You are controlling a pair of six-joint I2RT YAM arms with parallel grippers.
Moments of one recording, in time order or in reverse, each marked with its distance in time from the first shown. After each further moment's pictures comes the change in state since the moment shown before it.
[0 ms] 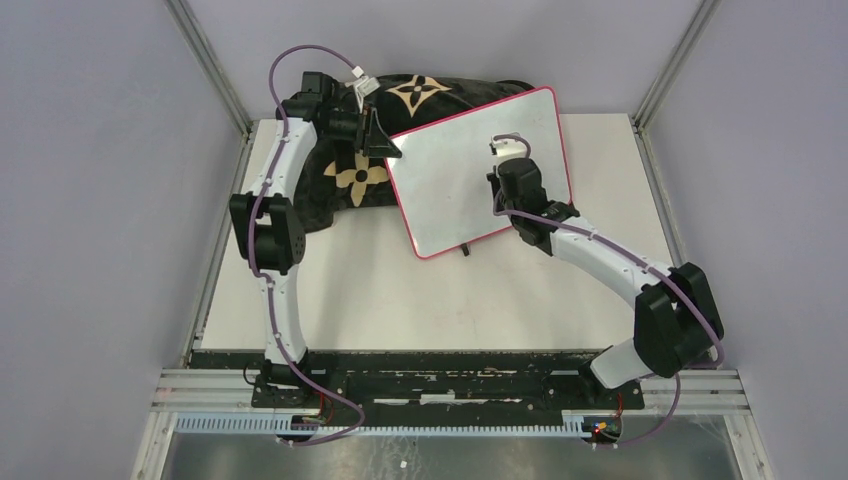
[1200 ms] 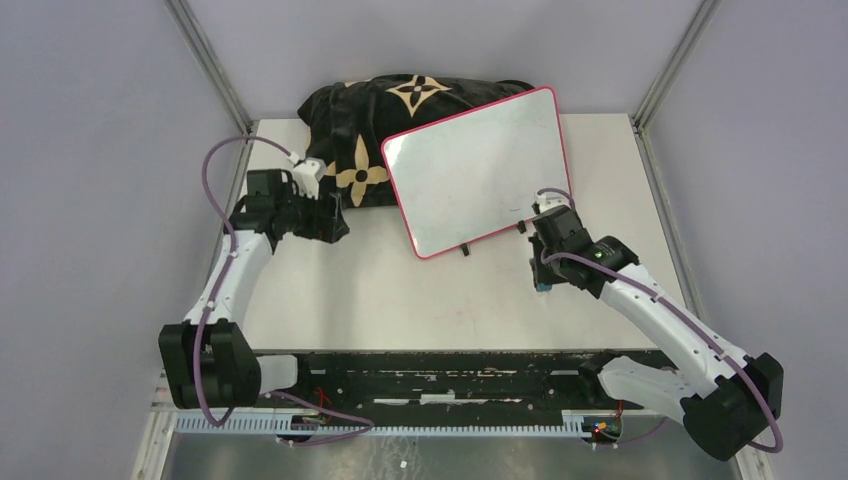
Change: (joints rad) left arm 0.134 -0.921 -1.149 0.383 -0.735 -0.190; right arm 0.000 -0.426 -0.123 -0.767 -0.151 0.265
